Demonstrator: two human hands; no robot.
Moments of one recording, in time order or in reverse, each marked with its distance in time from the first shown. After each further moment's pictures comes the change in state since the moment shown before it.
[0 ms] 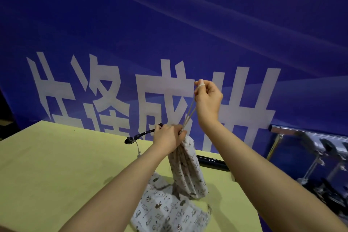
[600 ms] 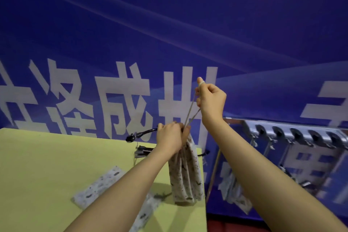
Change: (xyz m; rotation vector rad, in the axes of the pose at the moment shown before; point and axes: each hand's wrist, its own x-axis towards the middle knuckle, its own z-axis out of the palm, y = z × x) left_hand -0.052 0.209 0.029 -0.019 0.109 0.097; right_hand 0.018 -0.063 -0.204 0.065 0.065 0.113
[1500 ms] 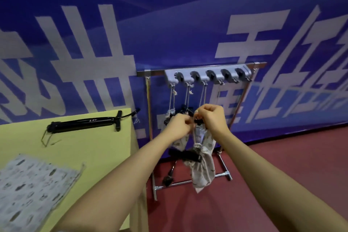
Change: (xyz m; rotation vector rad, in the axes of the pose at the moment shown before) left_hand -0.035 0.240 0.177 -0.628 -0.671 0.084; right_hand -0.019 0.073 -0.336 -0.398 0.049 0.353
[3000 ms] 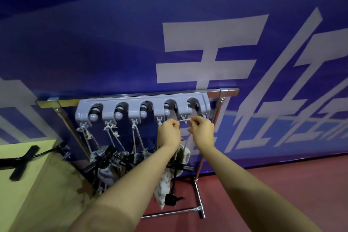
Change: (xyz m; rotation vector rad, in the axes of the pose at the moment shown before) left_hand 0.315 0.122 0.170 -0.210 0.478 -0.295; right_hand 0.308 0.121 -0.202 -0.436 0.064 0.056
